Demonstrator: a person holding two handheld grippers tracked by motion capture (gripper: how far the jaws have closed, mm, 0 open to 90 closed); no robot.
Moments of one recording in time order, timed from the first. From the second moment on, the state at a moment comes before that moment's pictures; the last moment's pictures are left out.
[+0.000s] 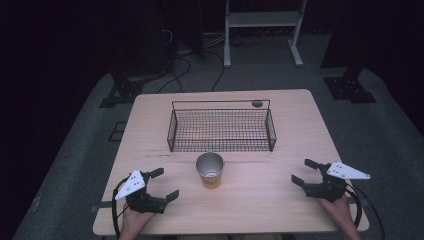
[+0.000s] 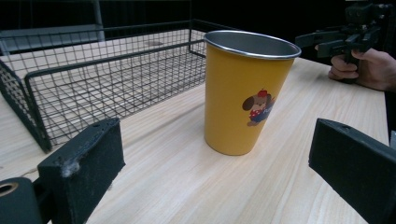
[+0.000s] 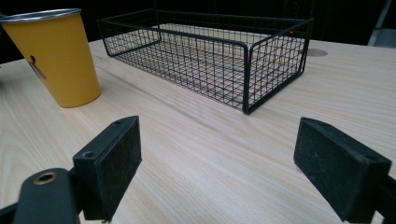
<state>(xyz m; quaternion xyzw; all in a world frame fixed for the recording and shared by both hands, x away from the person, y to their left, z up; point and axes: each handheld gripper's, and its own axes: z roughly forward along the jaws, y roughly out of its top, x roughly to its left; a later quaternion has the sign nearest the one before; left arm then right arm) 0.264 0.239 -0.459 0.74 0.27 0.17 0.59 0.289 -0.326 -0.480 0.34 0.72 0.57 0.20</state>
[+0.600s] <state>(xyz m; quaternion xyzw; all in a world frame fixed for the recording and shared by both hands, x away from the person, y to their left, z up) 0.264 0.219 -0.458 0.76 0.25 0.16 0.58 0.289 -0.324 -0.480 0.35 0.73 0.56 0.21</state>
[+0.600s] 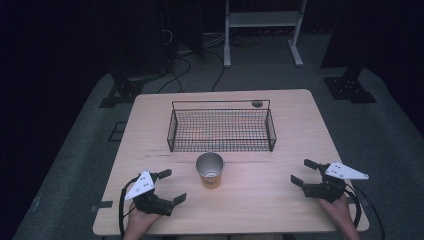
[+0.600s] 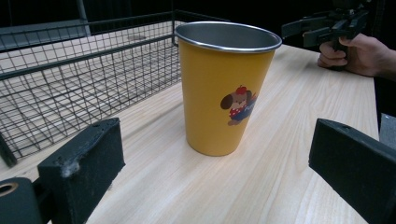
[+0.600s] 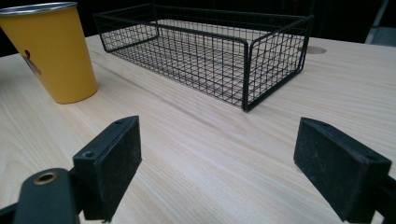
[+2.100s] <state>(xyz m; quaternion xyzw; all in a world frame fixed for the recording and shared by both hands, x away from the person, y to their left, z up) 0.290 0.169 -0.456 0.78 0.23 0.14 0.57 0.289 -0.325 -0.480 0.35 0.72 0.56 0.21</state>
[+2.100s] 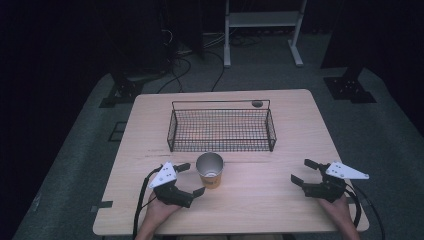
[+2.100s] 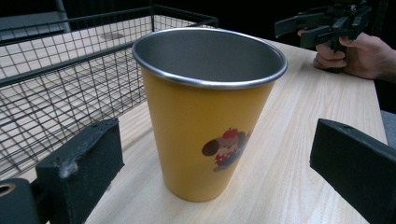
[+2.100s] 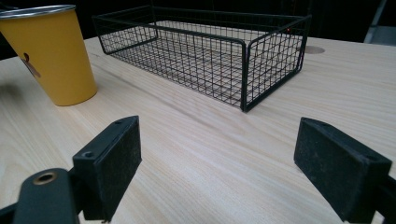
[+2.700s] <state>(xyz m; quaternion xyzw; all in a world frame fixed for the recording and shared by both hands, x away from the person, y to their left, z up) 0.309 0.145 -0.460 0.78 0.23 0.13 0.57 0.289 -0.325 -0.480 0.35 0.72 0.56 0.21</state>
